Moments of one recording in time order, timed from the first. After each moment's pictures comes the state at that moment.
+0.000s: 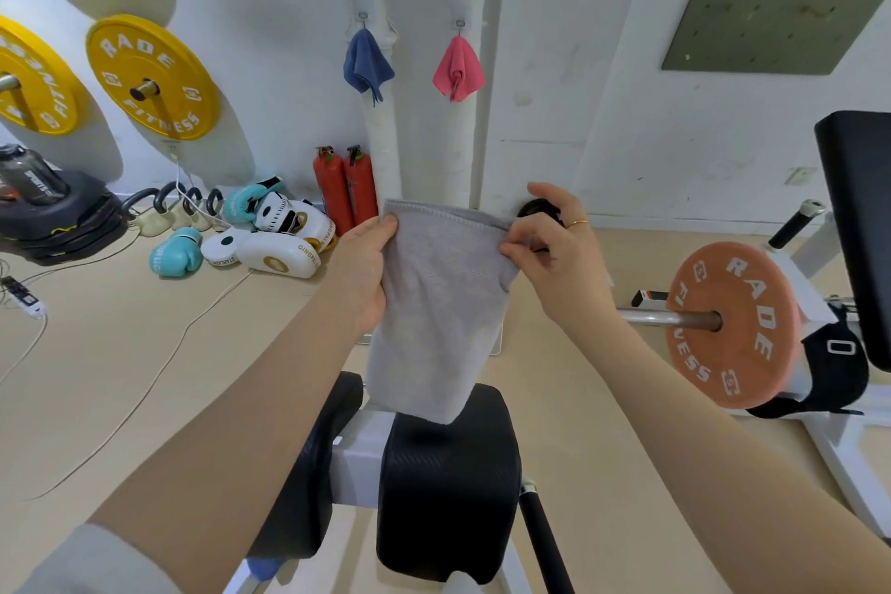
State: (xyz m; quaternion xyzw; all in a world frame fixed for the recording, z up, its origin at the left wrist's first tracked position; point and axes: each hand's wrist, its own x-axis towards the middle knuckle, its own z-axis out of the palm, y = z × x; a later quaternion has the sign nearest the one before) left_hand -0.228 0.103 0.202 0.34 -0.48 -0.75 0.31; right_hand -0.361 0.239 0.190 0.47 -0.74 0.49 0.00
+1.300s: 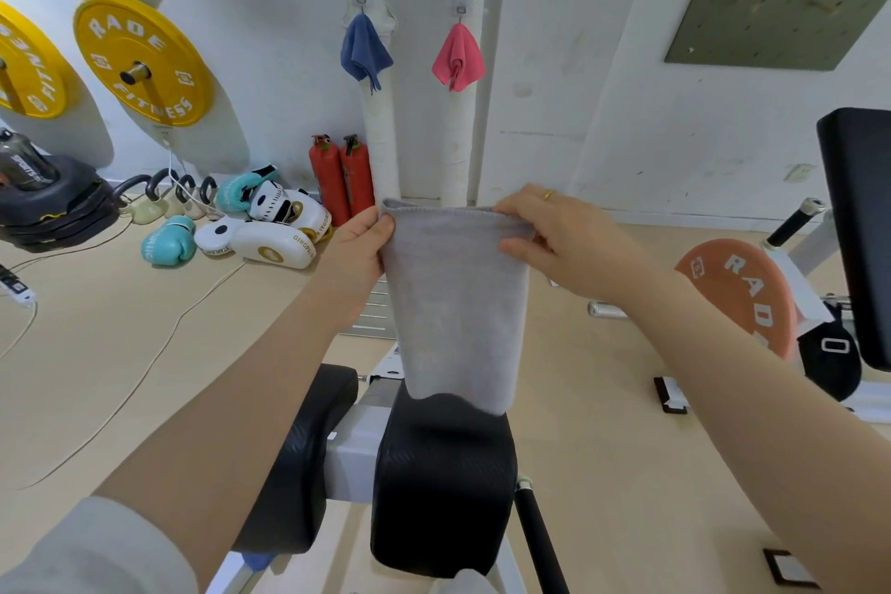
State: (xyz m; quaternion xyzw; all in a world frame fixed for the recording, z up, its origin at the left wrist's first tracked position) left_hand -0.226 0.081 0.182 0.23 -0.58 -0.73 0.29; right_hand -0.378 0.243 0.240 0.62 -0.76 0.19 -0.03
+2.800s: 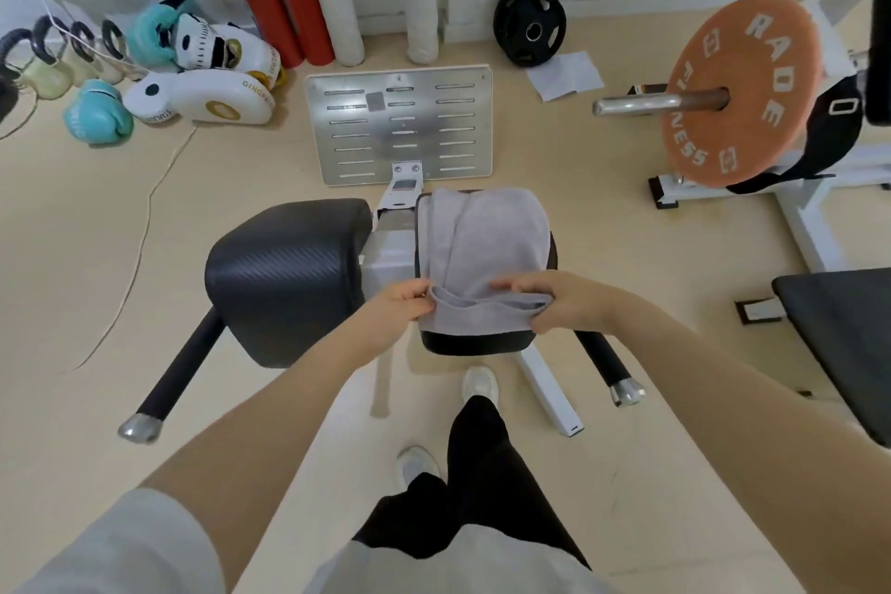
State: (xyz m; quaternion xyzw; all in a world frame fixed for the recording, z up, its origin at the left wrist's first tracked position) left_hand -0.080 0.157 0.015 0.29 -0.69 -0.64 -0.16; right_hand -0.245 0.330 0.024 0.34 -0.71 0.24 -0.57
